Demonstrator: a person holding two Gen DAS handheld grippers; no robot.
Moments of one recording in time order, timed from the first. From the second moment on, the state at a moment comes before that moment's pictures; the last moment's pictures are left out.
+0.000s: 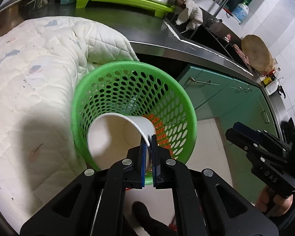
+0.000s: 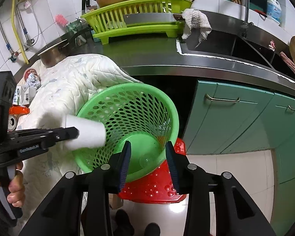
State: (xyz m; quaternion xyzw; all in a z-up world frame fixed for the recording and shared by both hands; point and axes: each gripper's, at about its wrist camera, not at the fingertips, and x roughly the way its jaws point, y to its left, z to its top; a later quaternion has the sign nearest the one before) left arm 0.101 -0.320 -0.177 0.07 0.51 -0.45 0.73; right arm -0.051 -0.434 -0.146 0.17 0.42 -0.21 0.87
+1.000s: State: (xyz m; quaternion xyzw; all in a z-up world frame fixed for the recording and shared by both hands) left arm 0.124 -0.149 -0.104 0.00 0.45 -0.30 0.84; right arm 0.004 -0.374 -0.109 0.12 0.39 -0.13 0.90
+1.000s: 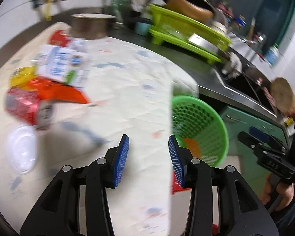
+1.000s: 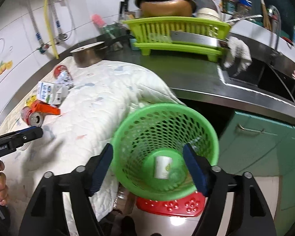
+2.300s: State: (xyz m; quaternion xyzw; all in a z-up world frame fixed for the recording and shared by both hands) left arm 0.194 0.056 -0.161 -0.11 0.48 -0.08 0.87; right arm 0.103 -0.234 -0.096 0.04 0.40 0.05 0.92
